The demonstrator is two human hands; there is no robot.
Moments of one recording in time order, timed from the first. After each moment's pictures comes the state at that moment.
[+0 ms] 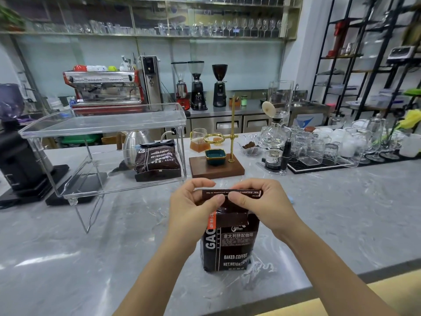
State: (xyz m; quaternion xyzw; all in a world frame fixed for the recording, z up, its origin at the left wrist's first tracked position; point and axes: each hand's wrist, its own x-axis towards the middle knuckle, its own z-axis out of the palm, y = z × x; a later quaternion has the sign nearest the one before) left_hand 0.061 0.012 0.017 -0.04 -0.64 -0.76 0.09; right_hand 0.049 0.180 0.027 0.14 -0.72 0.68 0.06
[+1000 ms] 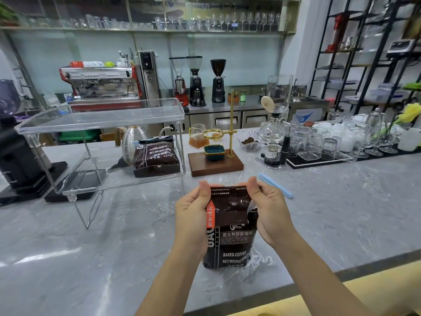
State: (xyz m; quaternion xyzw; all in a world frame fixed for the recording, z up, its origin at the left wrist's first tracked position) left_hand 0.070 0.030 0.008 0.00 -0.53 -0.84 0.06; right_hand 0.052 0.168 0.000 0.10 -0.57 0.81 0.07
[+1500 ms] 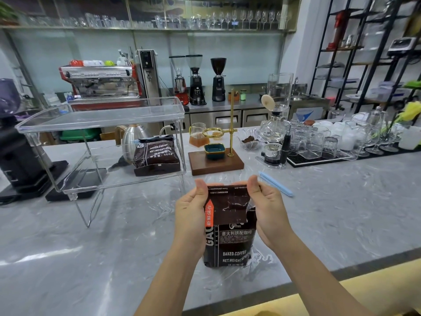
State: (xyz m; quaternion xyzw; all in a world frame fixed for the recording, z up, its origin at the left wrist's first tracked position) left_hand 0.067 0.027 0.003 -0.01 -0.55 -0.83 0.06; right_hand 0.052 0.164 -0.007 0.07 -0.61 0.78 0.11
